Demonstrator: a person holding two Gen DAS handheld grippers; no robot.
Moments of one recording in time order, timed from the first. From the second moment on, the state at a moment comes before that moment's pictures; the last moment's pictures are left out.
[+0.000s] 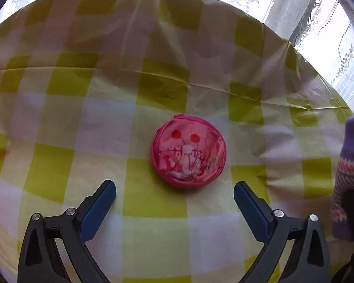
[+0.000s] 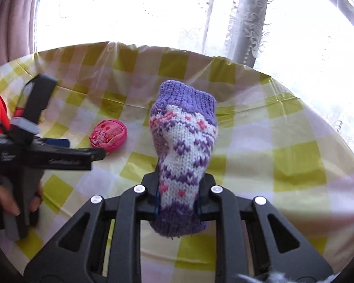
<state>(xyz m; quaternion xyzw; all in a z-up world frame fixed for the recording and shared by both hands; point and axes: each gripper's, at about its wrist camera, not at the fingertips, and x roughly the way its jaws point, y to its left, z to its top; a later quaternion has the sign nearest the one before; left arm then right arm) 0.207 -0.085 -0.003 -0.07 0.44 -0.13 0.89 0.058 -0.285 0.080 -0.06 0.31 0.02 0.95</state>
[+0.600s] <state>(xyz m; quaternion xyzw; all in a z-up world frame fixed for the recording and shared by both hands) 0.058 -0.063 0.003 0.04 0.44 -0.07 0.89 -0.040 -0.257 0.020 0.05 0.41 0.11 0.91</state>
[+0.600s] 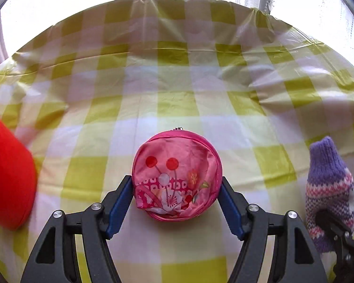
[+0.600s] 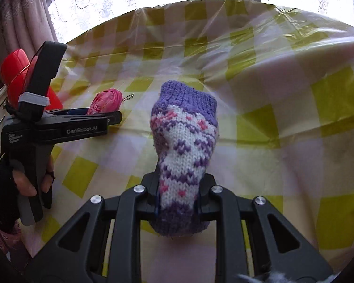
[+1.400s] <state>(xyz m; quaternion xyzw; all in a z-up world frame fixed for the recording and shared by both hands) -0.143 0.000 0.139 0.02 0.26 -0.08 0.96 -0.187 -0.212 0.148 -0.02 0.24 0.09 0.97</state>
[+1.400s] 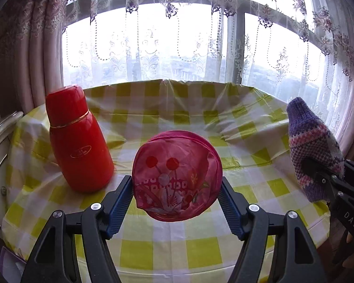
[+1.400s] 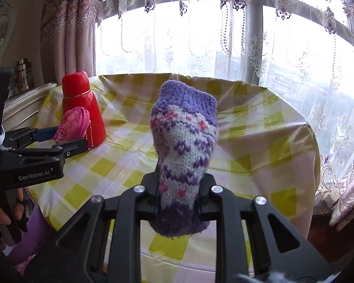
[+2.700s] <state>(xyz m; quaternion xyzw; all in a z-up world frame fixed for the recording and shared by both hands) -0.308 0.160 0.138 -0.01 0.26 0.06 0.96 -0.241 -0.039 0.184 -0.08 0.25 0.38 0.89</state>
